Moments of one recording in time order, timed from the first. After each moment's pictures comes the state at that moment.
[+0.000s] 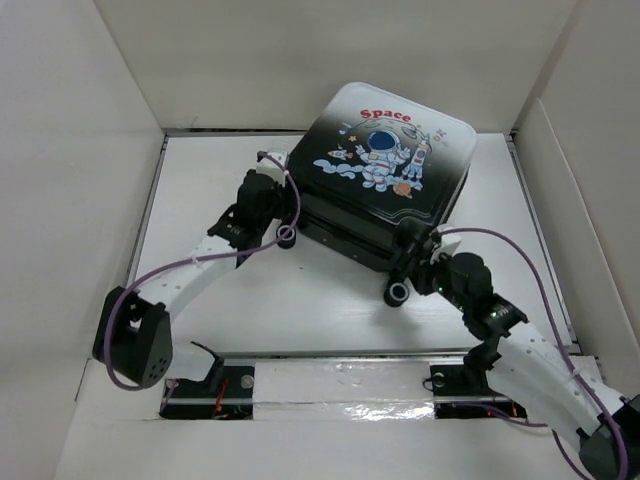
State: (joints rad) left arm -0.47 1.40 0.98 0.00 -0.20 -0.09; right arm 0.61 0.67 0.35 -0.03 -0.01 0.28
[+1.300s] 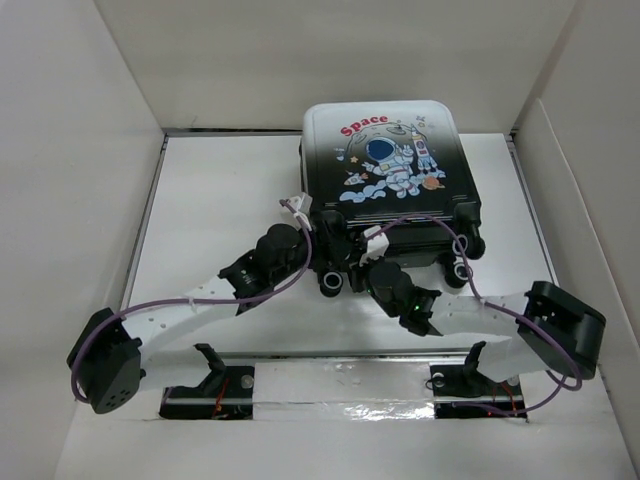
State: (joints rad) left arm -0.86 1.16 0.70 0.16 -0.08 -0.77; right arm 1.03 1.33 0.50 0.57 0.46 0.30
